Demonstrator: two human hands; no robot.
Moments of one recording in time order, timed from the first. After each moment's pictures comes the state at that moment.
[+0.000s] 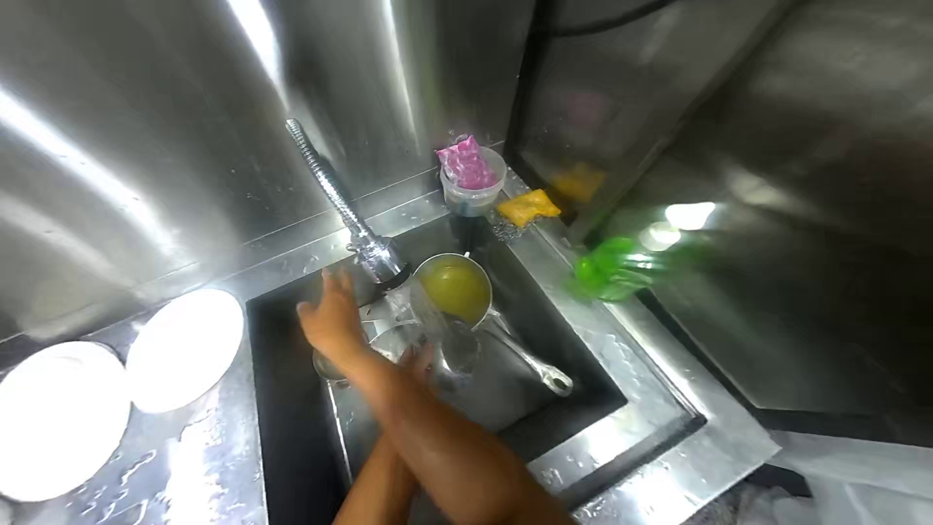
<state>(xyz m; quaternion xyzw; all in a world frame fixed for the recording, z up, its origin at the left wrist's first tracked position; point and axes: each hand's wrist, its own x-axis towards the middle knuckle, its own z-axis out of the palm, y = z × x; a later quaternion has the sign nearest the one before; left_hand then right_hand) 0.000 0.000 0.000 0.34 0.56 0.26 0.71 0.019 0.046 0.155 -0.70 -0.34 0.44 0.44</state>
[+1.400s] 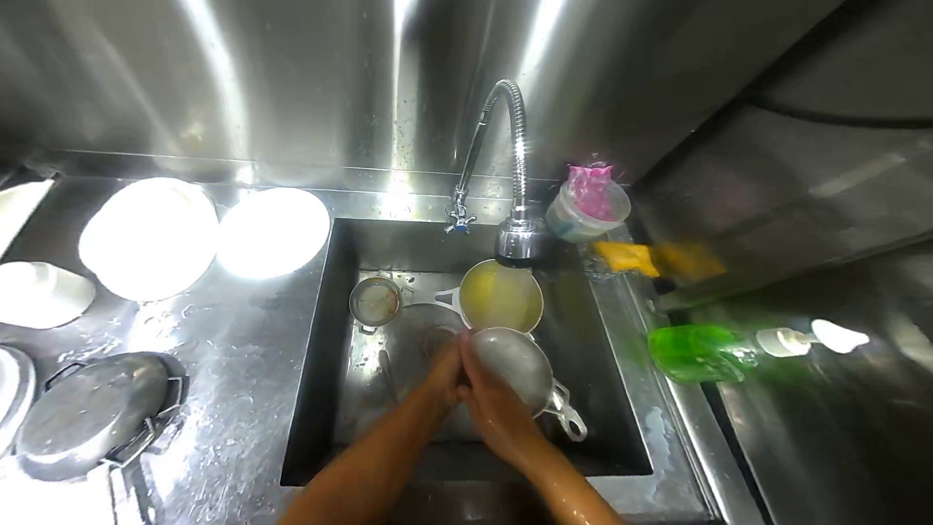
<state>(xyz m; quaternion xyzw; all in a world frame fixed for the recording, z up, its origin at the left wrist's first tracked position) -0.026 -0.004 -0.019 0.15 0.45 0.24 0.85 0.053 -0.085 0.035 -0.69 -0.62 0.35 0.10</state>
